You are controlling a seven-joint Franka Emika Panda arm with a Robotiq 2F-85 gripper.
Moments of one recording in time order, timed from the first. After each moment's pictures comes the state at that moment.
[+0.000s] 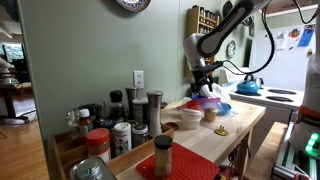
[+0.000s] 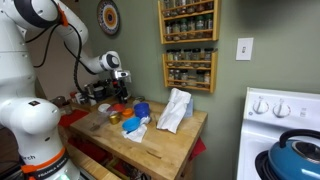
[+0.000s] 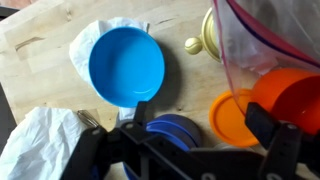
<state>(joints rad) 0.15 0.06 0.12 -2.31 -0.30 2.09 0.73</state>
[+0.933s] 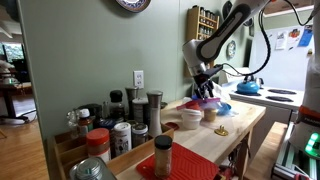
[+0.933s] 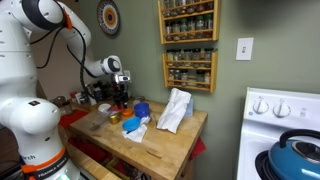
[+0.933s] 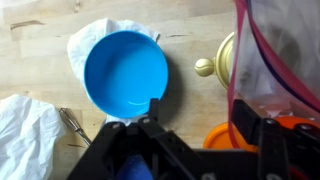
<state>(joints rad) 0.15 0.11 0.12 -2.32 -0.29 2.08 0.52</state>
